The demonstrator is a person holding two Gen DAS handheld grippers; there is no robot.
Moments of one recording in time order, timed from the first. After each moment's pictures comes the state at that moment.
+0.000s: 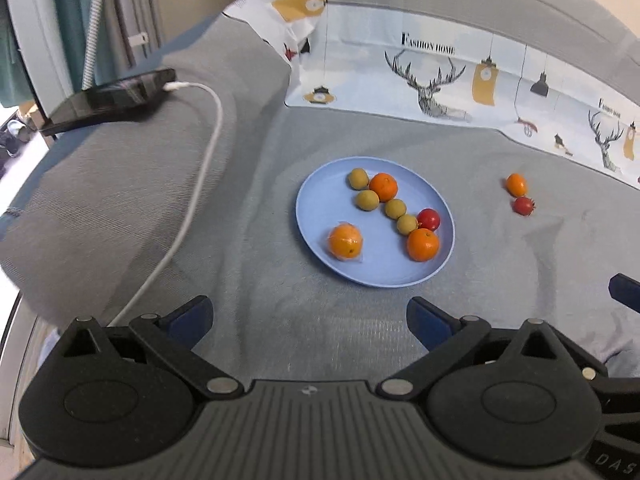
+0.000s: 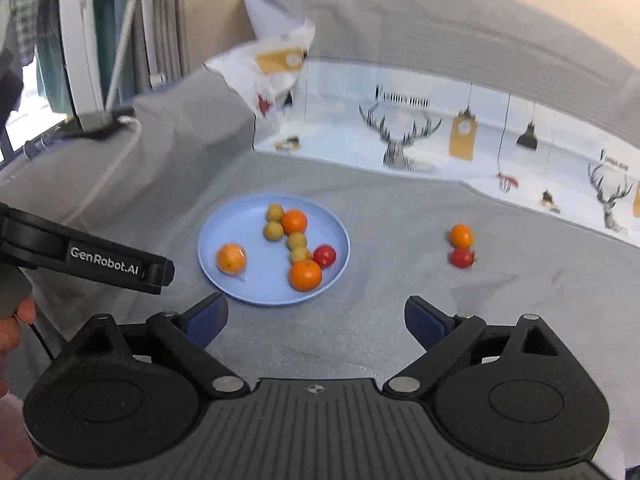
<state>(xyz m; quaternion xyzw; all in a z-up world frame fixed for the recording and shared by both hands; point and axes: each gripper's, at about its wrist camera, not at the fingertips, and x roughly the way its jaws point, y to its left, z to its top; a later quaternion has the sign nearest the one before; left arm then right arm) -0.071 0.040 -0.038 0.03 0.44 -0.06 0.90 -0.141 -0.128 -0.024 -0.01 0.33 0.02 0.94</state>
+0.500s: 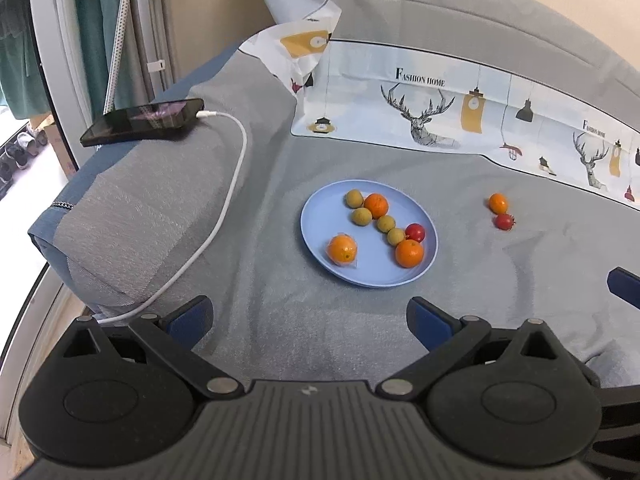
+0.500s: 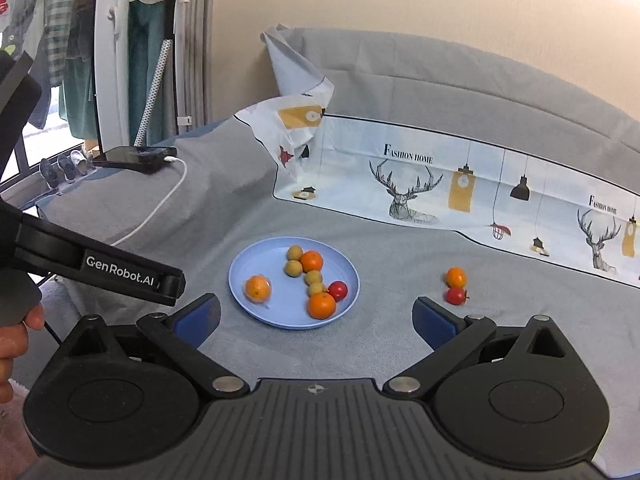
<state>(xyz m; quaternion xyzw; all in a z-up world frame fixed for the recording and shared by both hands) -0.118 0.048 -0.007 0.02 0.40 -0.06 0.91 -0.196 -0.113 0.006 -0.03 0.27 0.03 0.96</state>
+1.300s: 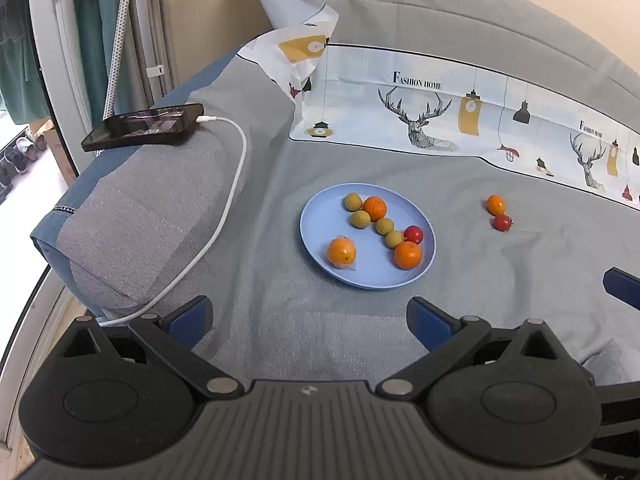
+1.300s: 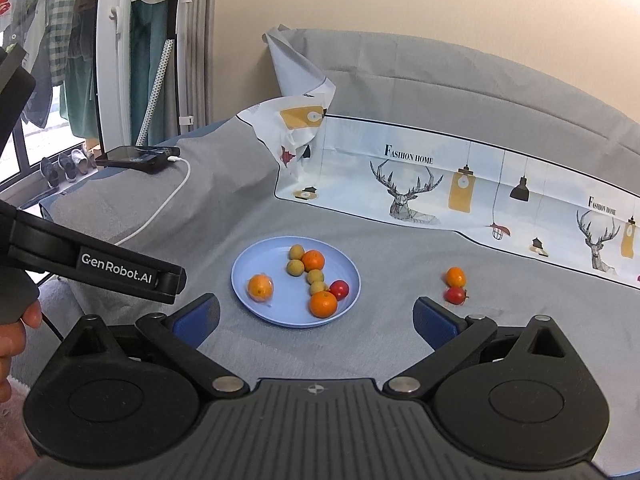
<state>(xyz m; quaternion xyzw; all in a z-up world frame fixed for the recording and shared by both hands) -0.118 0.051 -0.006 0.03 0.40 -0.06 0.92 -0.194 -0.111 0.007 -0.03 0.28 0.03 0.96</state>
